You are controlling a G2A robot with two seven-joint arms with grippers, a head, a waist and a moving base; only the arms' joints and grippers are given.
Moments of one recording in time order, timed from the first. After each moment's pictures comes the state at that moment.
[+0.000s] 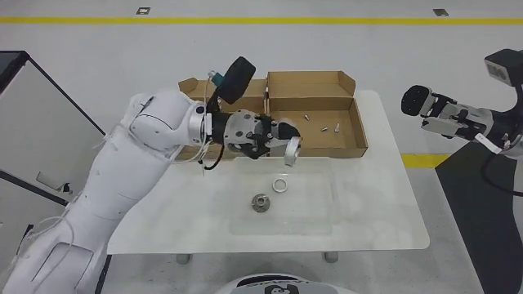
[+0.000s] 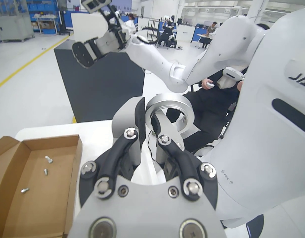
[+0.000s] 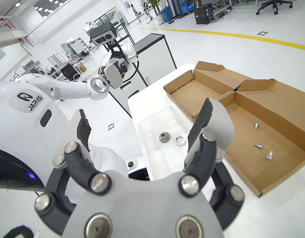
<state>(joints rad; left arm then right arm) 0.88 -1.06 -0.95 -1.72 -0.17 -0.96 -0.86 -1.42 -0.88 1.92 -1.84 0.48 -0.48 1.34</state>
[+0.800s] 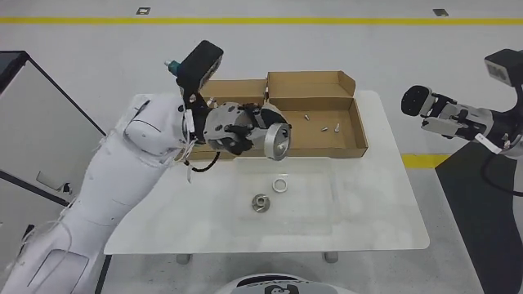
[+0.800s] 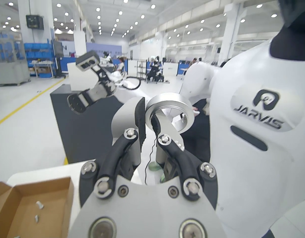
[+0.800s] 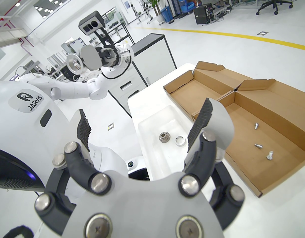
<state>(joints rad) 0.93 -1.05 -0.99 -1.80 -0.29 -1.01 -0.66 -1.42 -0.88 1.92 -1.84 0.48 -0.48 1.34</state>
